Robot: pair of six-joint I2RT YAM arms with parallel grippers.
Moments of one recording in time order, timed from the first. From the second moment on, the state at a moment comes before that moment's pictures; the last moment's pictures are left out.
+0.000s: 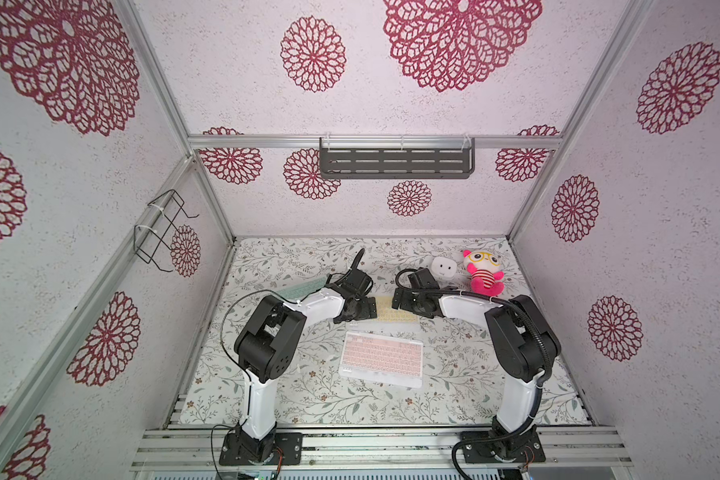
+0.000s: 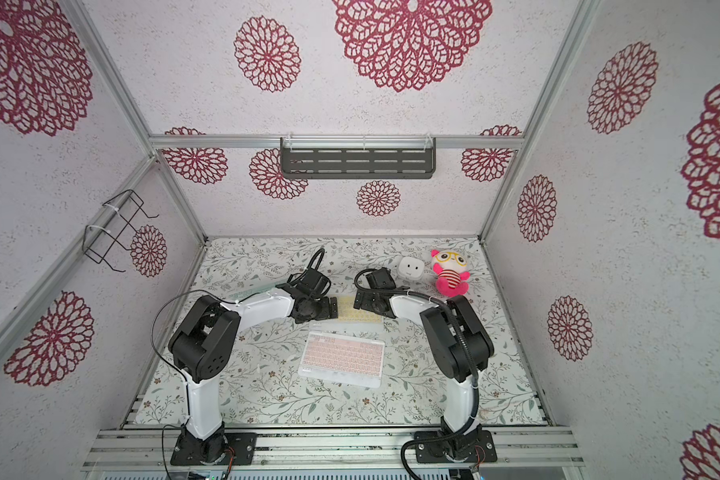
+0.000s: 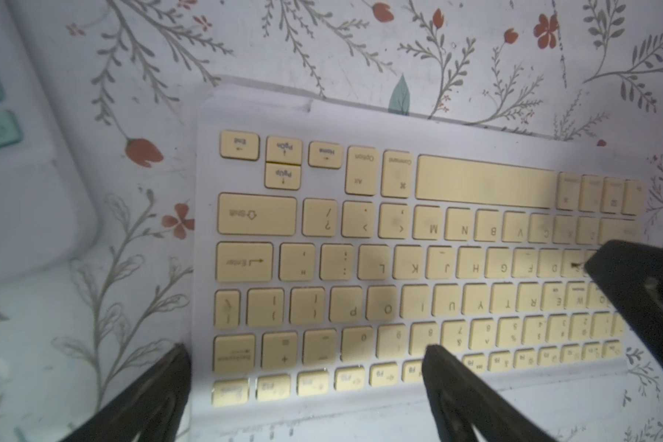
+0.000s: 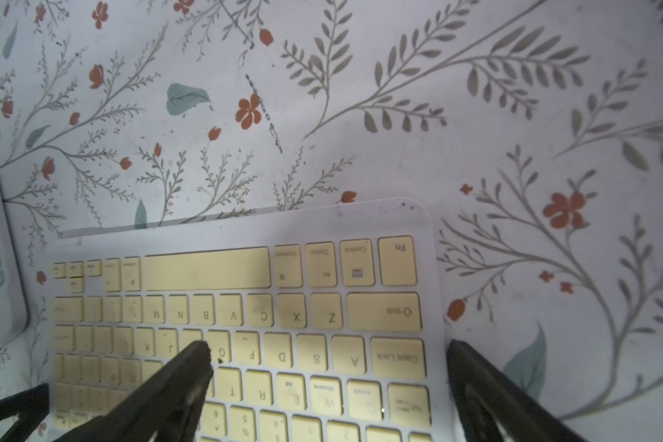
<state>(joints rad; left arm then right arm) -0.59 2.00 1.31 -0.43 -0.05 -0.66 0.51 1.91 1.18 -0.24 0.04 0.66</state>
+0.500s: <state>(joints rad) -0.59 2.00 1.31 -0.43 -0.05 -0.67 0.54 1.95 1.27 -0.42 0.14 0.62</state>
